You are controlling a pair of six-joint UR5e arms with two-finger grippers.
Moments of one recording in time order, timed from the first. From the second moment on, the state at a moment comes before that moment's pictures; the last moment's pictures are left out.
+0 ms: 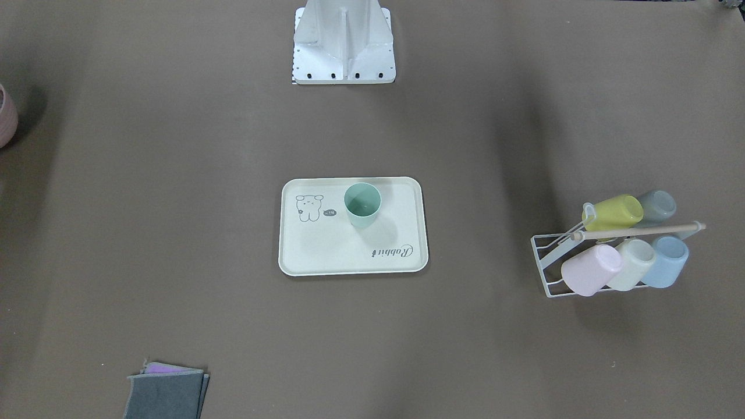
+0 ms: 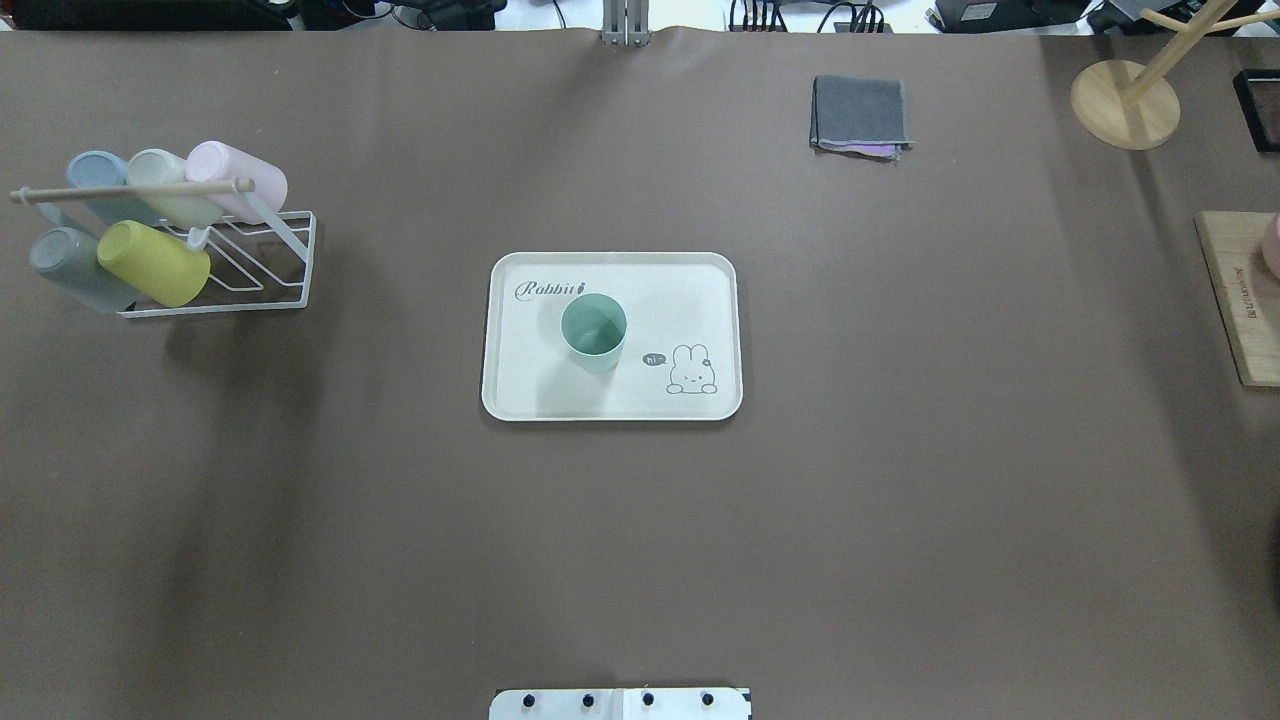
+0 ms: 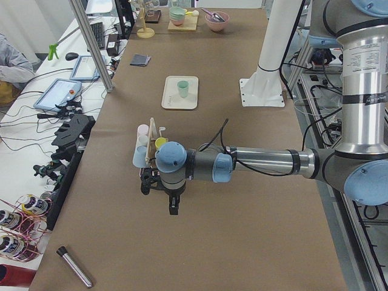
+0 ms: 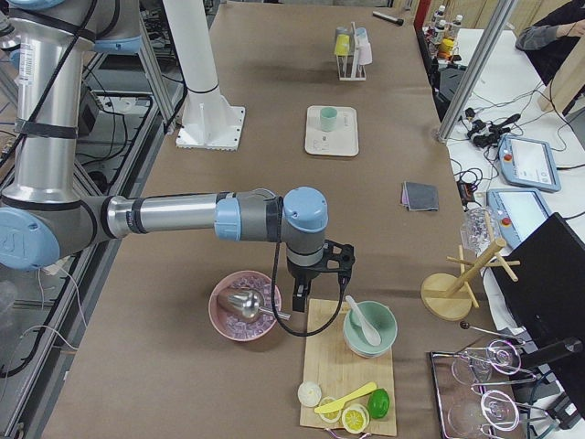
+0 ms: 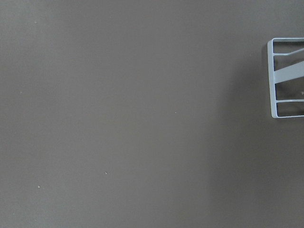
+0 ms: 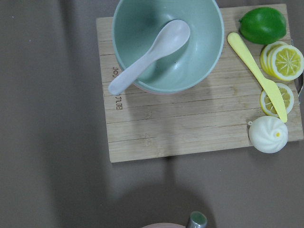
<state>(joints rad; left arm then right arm) -1.58 -1.47 -1.71 -1.59 -2.40 -0.05 1.60 -1.73 1.85 -1.66 2.27 0.14</state>
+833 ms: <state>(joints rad) -1.58 -1.49 -1.65 -1.58 -2.43 -0.05 1.60 -1.75 1.86 -1.66 2.28 0.13</state>
